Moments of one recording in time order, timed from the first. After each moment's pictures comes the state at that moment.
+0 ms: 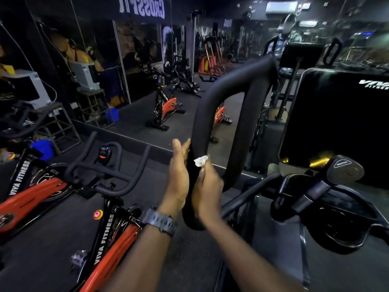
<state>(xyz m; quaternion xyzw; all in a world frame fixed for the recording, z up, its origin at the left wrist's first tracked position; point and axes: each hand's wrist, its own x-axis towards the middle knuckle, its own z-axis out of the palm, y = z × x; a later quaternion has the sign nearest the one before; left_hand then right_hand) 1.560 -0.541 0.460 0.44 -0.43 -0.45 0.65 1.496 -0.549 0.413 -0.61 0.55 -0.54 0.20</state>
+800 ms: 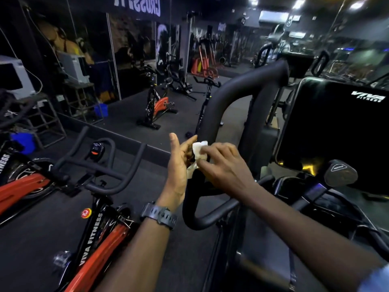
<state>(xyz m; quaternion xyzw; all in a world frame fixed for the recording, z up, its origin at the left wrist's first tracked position) 1.582 -0.549 0.461 0.39 -0.40 -0.52 0.64 1.437 -0.585 0.458 -0.84 0.24 -0.31 -0.37</state>
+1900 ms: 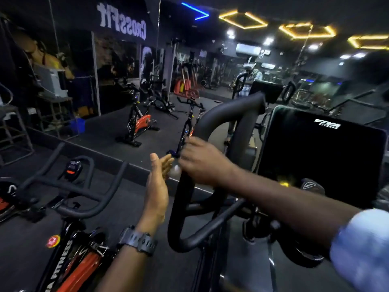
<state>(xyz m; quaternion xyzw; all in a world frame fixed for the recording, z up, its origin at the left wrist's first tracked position) 1.597 -0.541 0.465 0.41 -0.37 -0.45 0.70 1.468 -0.606 0.534 -0.90 0.18 -0.05 -0.38</state>
